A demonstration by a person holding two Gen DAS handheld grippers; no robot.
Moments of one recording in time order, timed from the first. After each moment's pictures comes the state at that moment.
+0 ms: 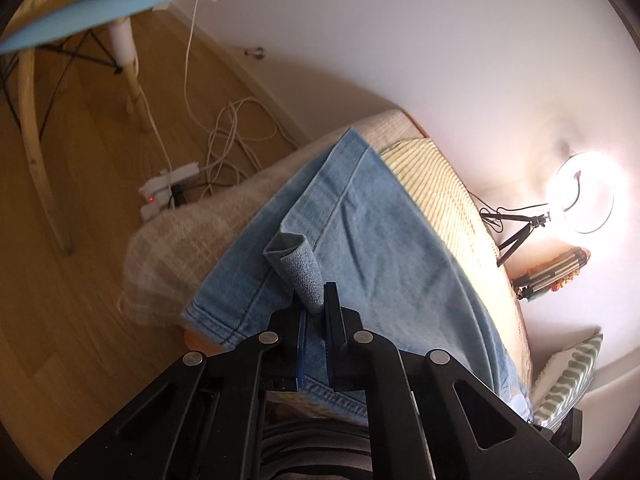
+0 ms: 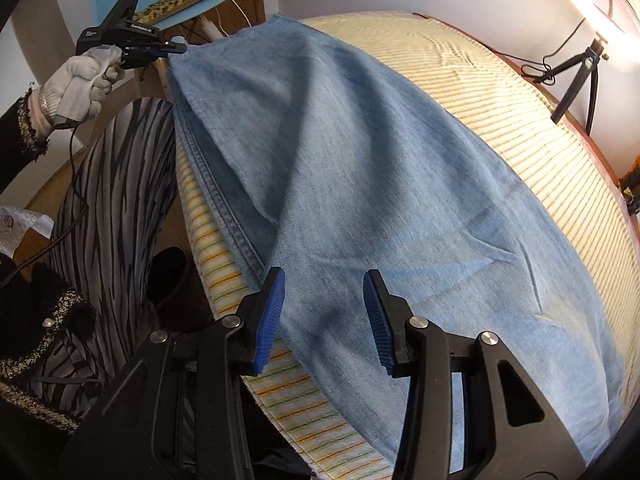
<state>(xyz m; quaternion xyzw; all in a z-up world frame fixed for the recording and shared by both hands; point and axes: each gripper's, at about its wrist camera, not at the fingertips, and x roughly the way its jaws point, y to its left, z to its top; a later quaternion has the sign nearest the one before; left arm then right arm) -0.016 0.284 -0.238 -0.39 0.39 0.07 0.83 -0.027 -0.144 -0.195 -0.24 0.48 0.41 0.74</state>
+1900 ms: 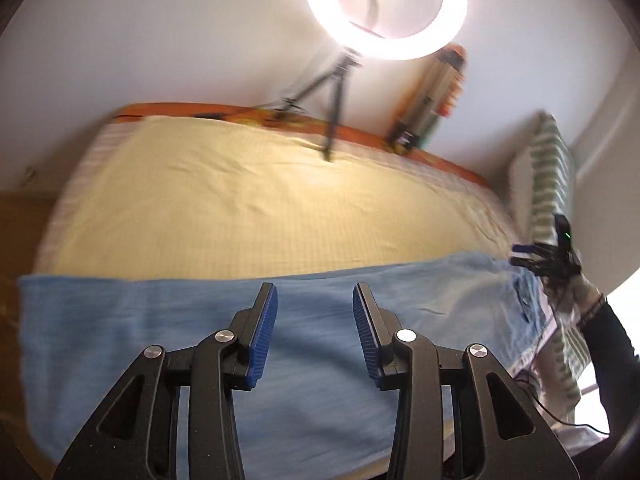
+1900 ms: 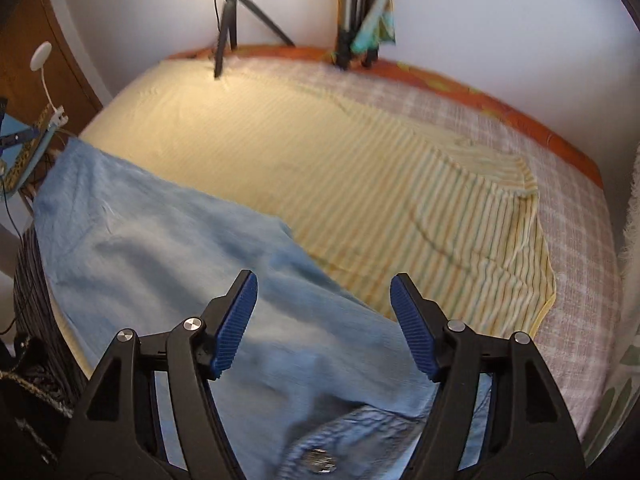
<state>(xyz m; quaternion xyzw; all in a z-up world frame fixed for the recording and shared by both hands) 0.150 -0.011 -0.124 -0.09 0.46 -0.22 0.86 0.122 -0.520 -0.158 -0.08 0.55 0.19 0.81</state>
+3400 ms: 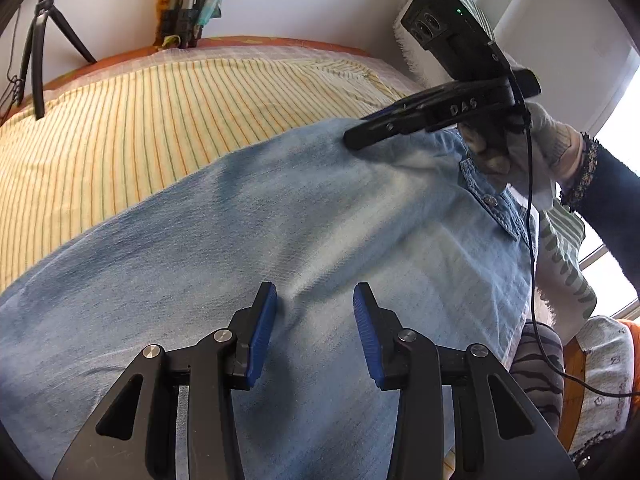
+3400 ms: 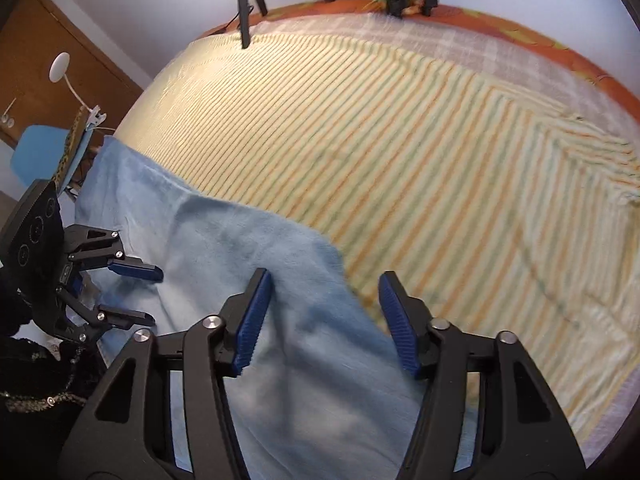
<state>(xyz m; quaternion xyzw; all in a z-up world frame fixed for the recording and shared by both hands) 0.136 -0.272 -0.222 0.04 0.49 -0.40 0.77 0.165 -0.477 -0.210 0.00 0.58 0.30 0.76</state>
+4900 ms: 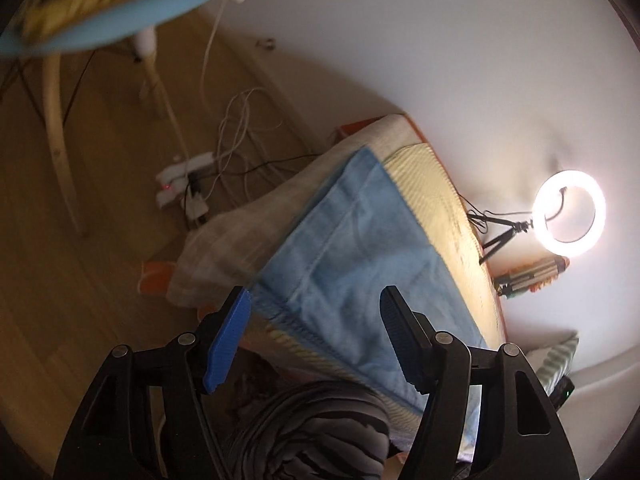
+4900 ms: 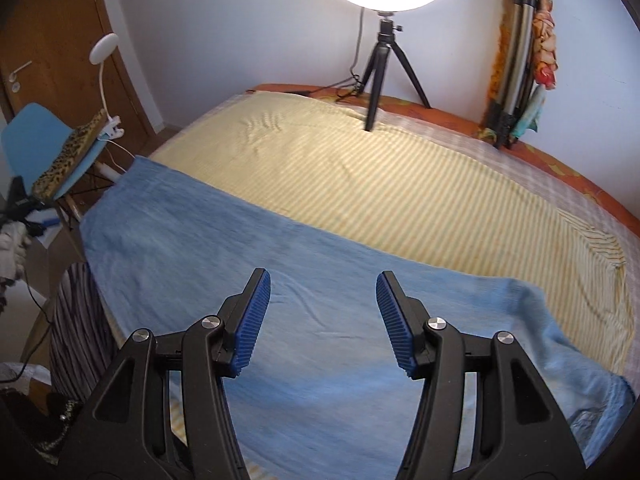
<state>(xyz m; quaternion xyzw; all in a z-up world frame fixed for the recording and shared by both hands) -0.044 0.341 -0.221 -0.43 0.42 0.05 0.79 0.058 -0.276 -0.123 -0.05 0.43 0.25 0.86</state>
